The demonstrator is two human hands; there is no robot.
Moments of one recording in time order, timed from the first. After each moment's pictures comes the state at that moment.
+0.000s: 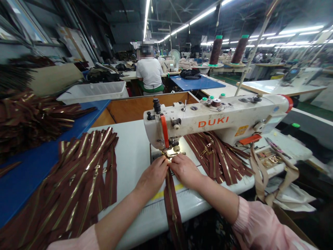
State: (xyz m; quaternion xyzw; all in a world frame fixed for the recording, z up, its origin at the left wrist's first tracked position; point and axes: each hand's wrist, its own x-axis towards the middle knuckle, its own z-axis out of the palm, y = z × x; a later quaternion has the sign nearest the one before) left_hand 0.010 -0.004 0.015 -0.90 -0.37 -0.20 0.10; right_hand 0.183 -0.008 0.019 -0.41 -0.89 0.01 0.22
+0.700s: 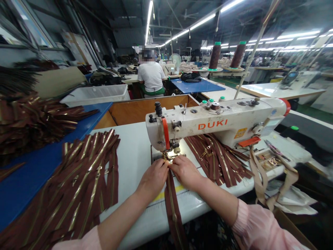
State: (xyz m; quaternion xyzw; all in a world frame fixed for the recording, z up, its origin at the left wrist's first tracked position) left_hand 0.014 -0.008 0.021 -0.88 -0.43 -0.19 0.03; right_hand 0.183 -0.010 0.021 -0.42 -0.88 0.01 0.21
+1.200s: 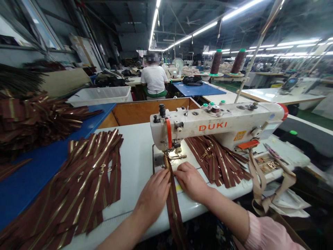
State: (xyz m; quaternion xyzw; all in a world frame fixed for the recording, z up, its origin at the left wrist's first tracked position) left_hand 0.009 -0.055 0.014 -0.89 -0.39 -0.21 0.09; right_hand 0.192 -0.042 0.025 -0.44 -0.86 0.08 0.25
